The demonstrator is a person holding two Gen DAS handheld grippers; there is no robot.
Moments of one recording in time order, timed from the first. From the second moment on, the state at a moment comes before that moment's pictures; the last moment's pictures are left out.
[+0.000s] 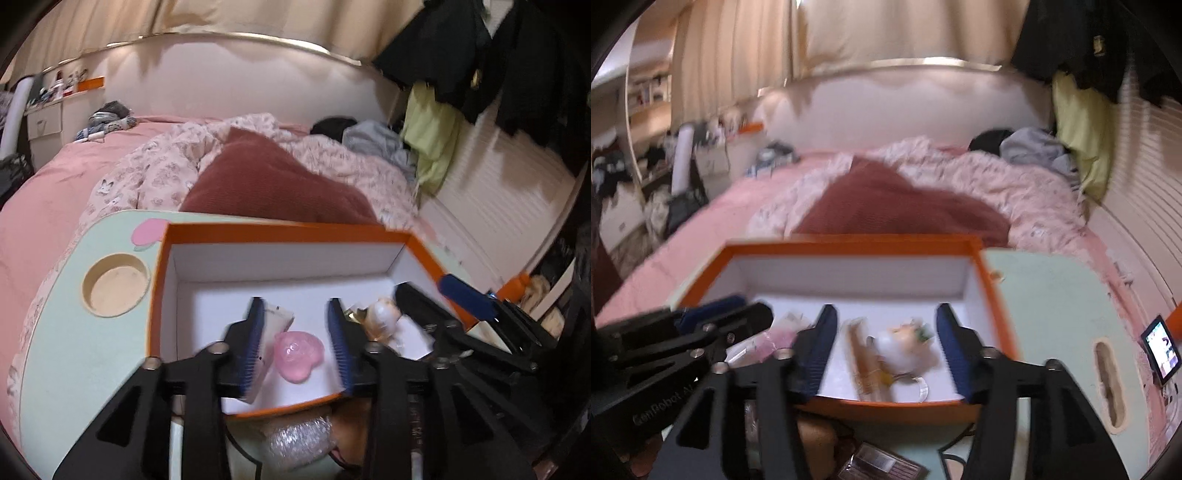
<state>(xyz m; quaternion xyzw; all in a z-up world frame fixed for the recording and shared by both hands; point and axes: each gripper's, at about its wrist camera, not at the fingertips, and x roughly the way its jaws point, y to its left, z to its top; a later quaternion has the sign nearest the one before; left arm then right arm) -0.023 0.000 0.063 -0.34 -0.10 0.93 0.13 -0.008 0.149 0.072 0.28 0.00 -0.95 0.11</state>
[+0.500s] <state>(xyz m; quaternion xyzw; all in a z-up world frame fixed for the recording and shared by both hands) 0.049 -0.001 0.051 -0.43 -0.06 0.88 0.19 0.036 0.209 0.051 0.42 -0.10 -0.89 0.17</state>
